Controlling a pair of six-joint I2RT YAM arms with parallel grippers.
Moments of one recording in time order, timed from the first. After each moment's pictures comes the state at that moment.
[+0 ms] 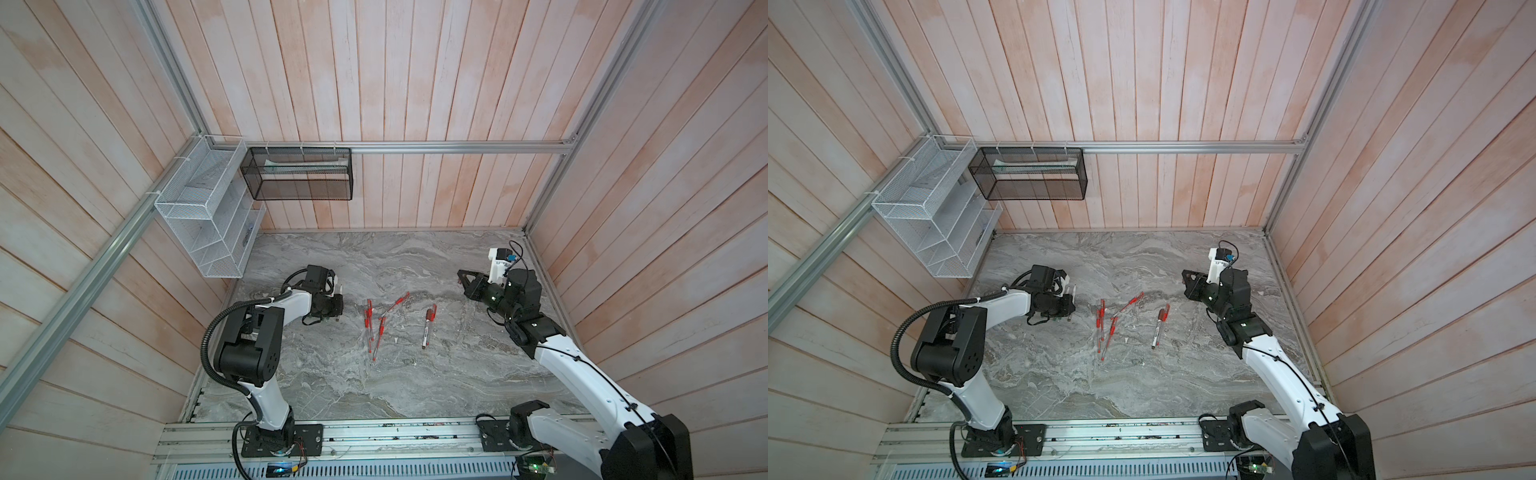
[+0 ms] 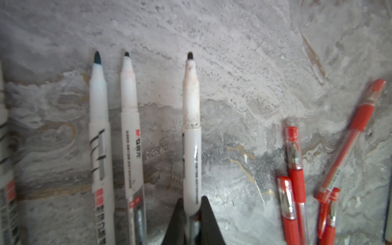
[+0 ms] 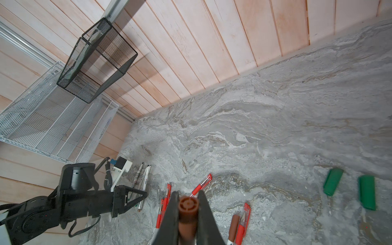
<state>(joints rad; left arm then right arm) -0.19 1.79 0.99 -0.31 0.27 -0.17 0.29 1.05 0.71 0.04 -0.23 0.62</state>
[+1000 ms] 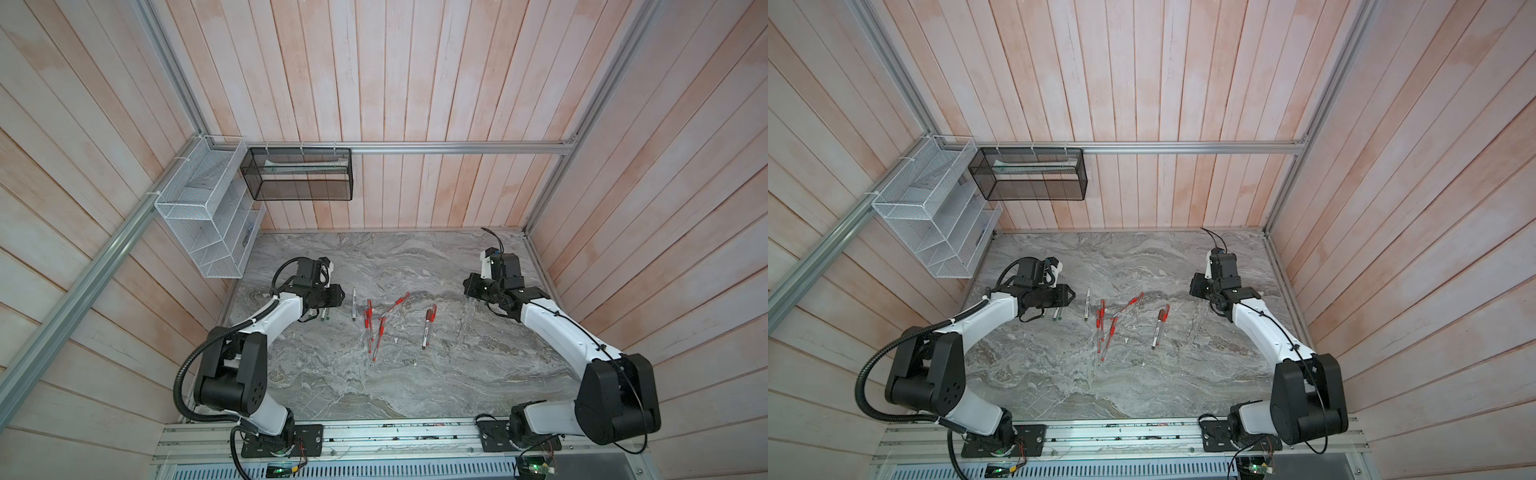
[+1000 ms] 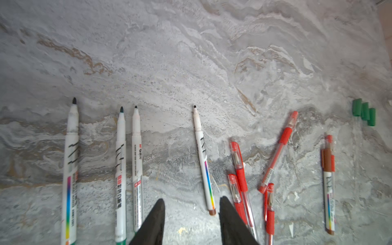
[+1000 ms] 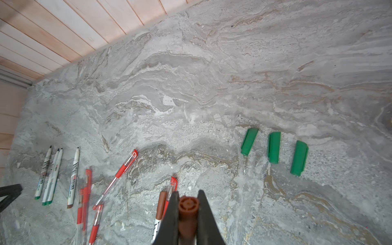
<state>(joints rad) -0.19 1.53 0.96 -0.31 0.28 -0.18 0.22 1.41 0.96 -0.31 -0.12 0.44</state>
